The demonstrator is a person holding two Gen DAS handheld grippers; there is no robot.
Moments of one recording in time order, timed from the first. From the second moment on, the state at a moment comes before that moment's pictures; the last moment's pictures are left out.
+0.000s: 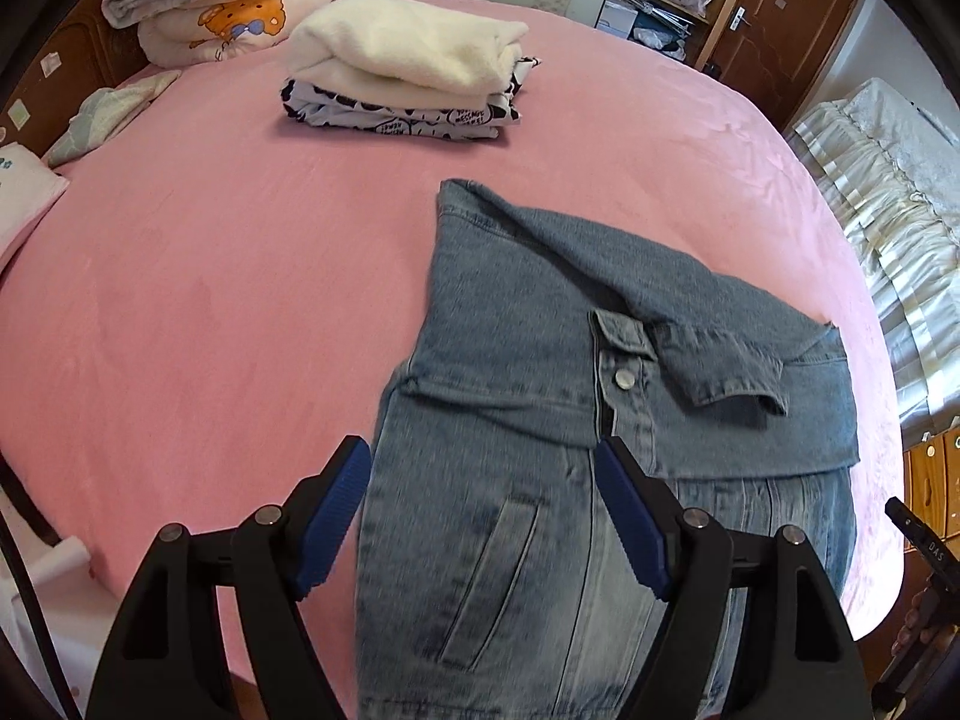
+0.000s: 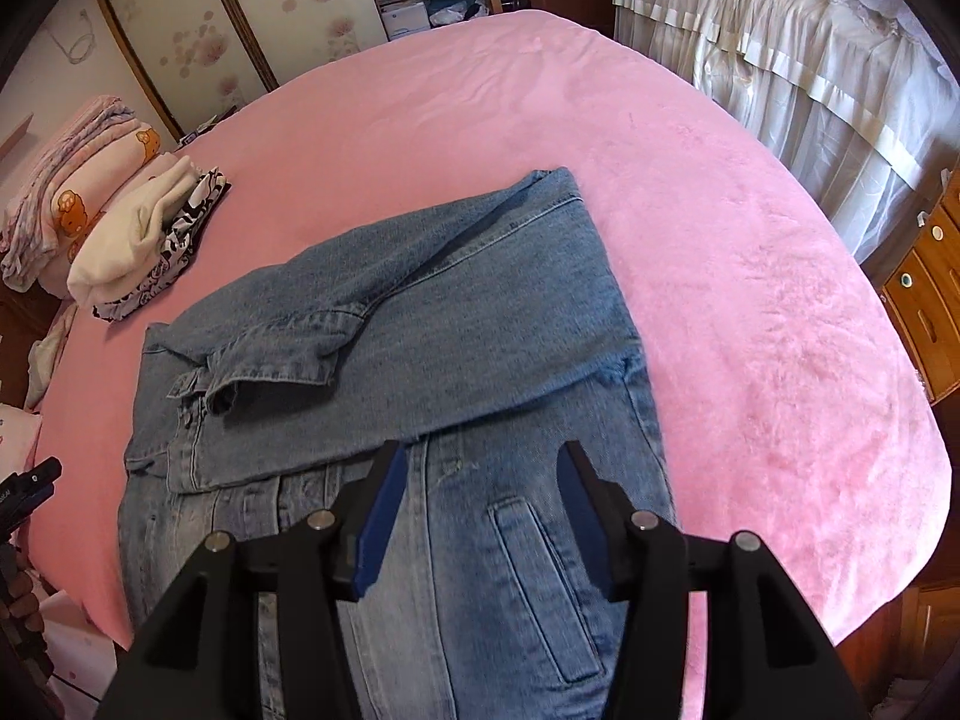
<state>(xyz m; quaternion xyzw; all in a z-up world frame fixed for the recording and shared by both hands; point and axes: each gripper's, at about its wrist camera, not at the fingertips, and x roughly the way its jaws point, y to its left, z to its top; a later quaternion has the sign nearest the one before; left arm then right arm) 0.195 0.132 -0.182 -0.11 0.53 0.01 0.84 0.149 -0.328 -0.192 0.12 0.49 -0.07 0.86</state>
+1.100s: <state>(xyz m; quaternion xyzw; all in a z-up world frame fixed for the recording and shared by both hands) 0.063 0.151 -0.246 -0.15 0.65 0.01 0.75 0.000 -0.386 -0.230 0.16 0.59 -0.02 0.79</state>
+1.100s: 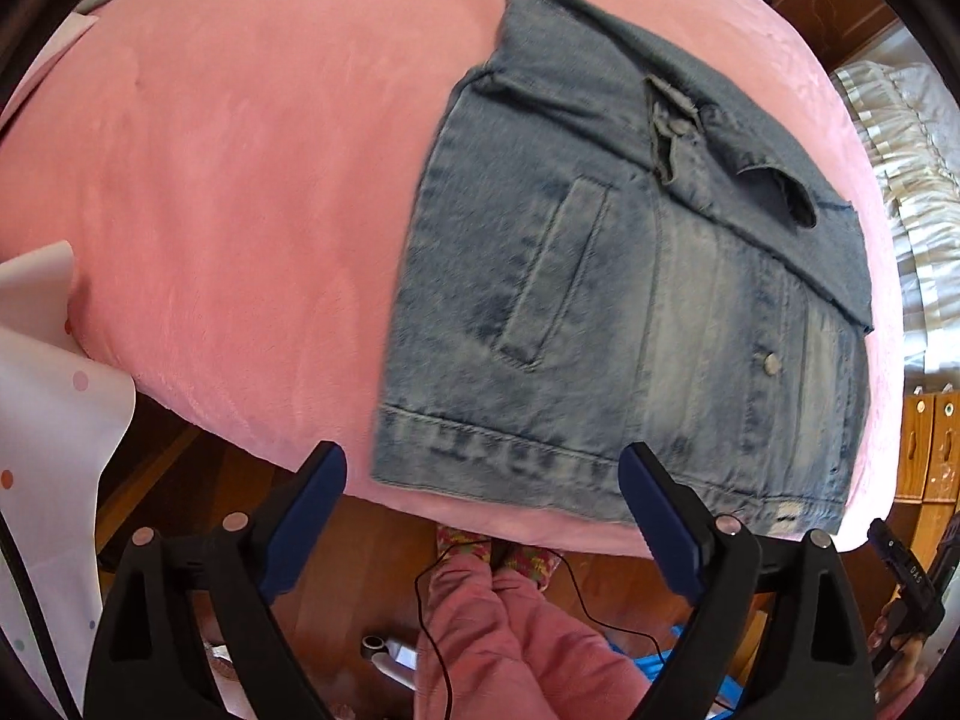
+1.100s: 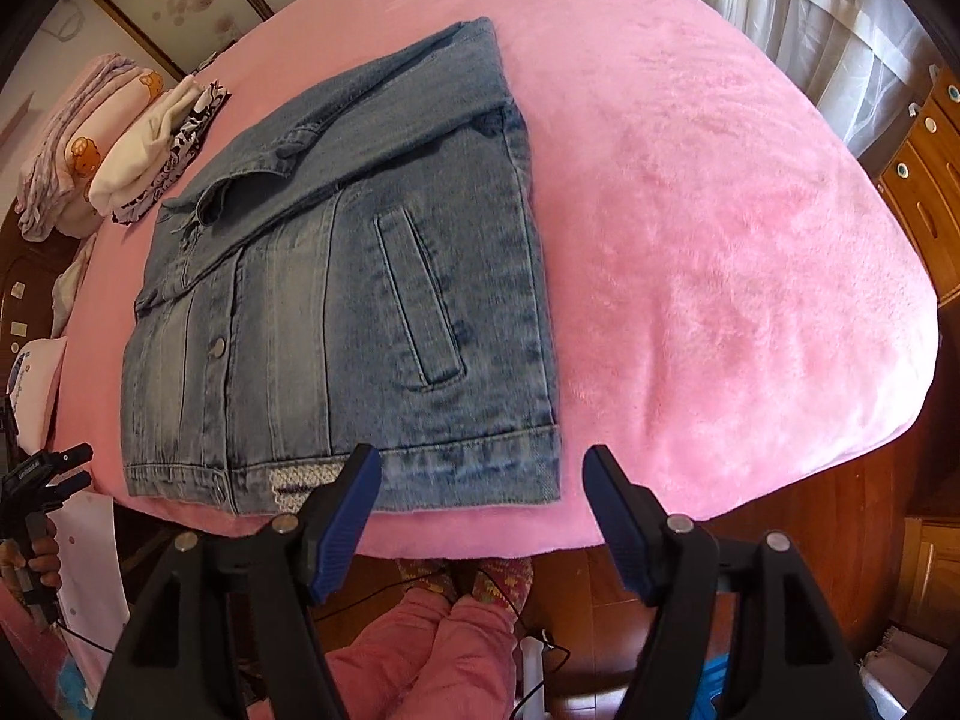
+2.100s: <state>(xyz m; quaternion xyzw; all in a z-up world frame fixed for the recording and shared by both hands) 0.082 0.172 -0.341 -0.18 0.68 -0.09 0.71 0.003 -0.403 -0.313 0.23 0.62 0.00 0.75</state>
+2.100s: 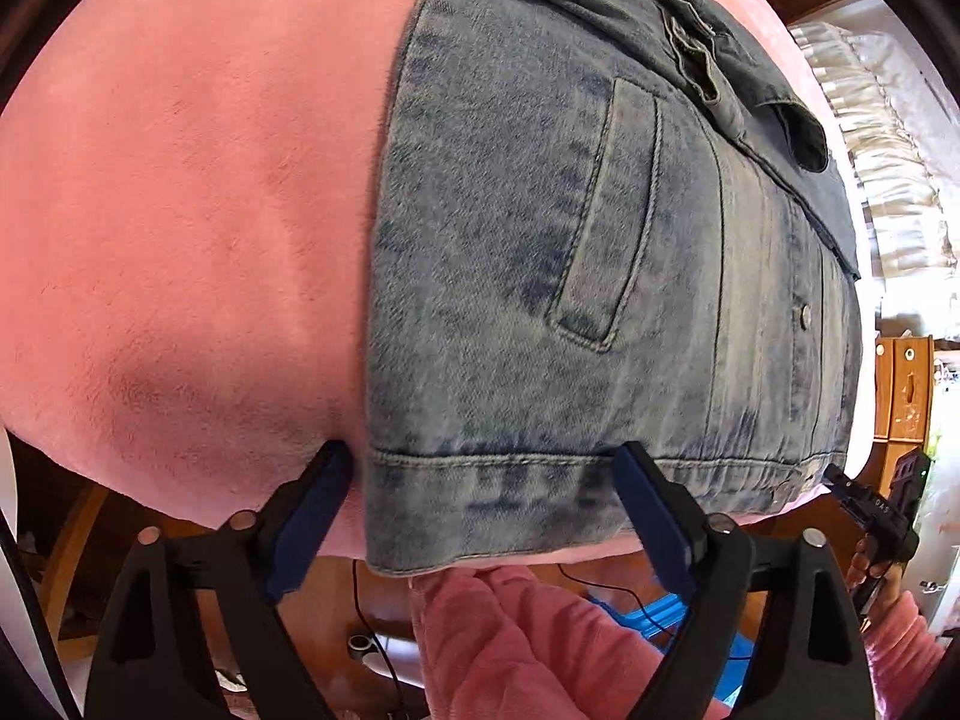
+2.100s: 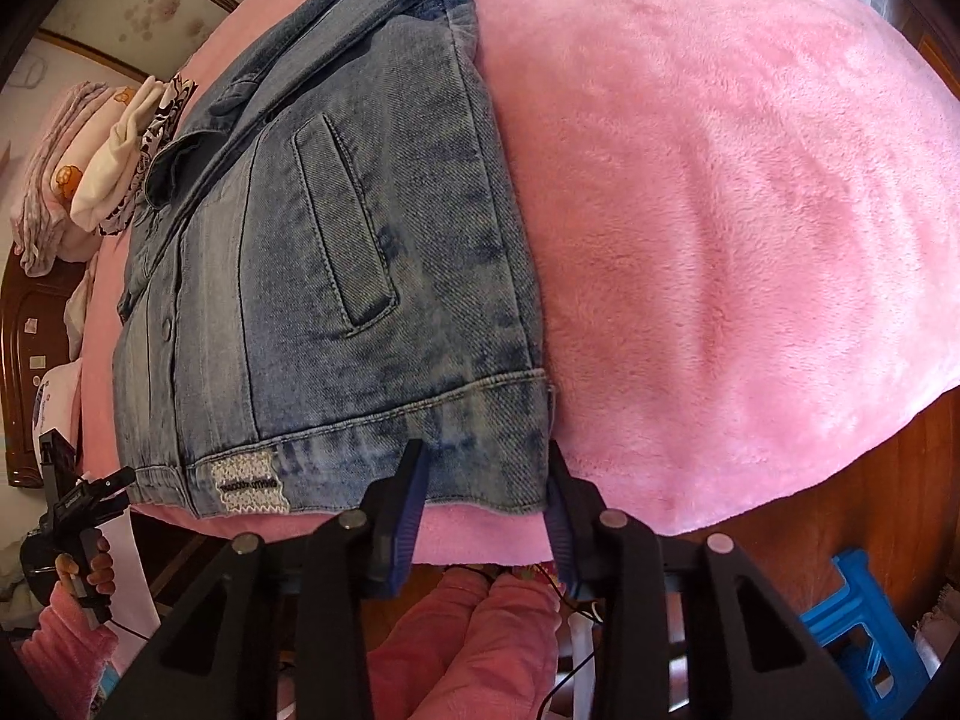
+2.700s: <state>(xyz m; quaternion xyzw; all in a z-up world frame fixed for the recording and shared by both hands) 0.082 0.145 -0.318 -0.18 0.68 -0.01 0.71 0.003 -0.406 -0.291 0.26 0.62 0.00 0.74</state>
